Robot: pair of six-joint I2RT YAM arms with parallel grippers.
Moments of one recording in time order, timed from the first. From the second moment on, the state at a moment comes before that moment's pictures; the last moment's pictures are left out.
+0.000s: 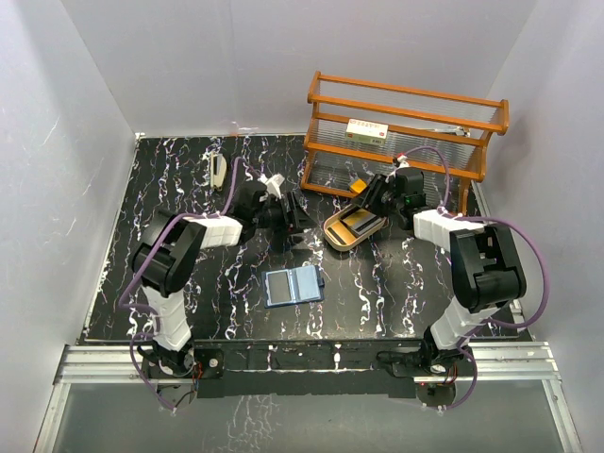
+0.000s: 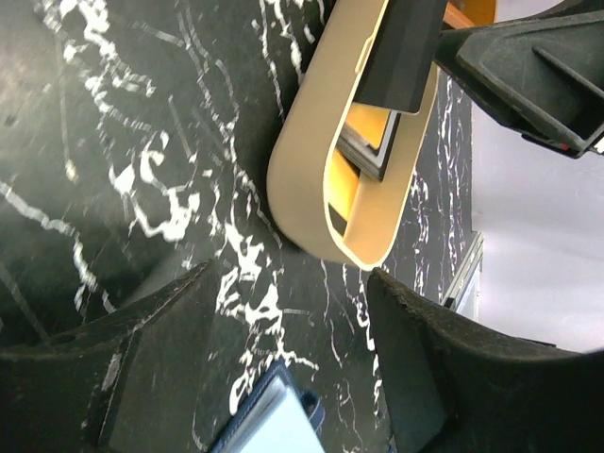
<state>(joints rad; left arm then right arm) -0.48 1.88 0.94 0.35 0.55 -0.78 0.16 1.66 0.87 0.23 -0.33 0.62</state>
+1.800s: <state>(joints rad) -0.63 2.12 1.12 0.49 0.61 -0.87 0.16 1.68 0.97 -0.03 -0.11 0.83</state>
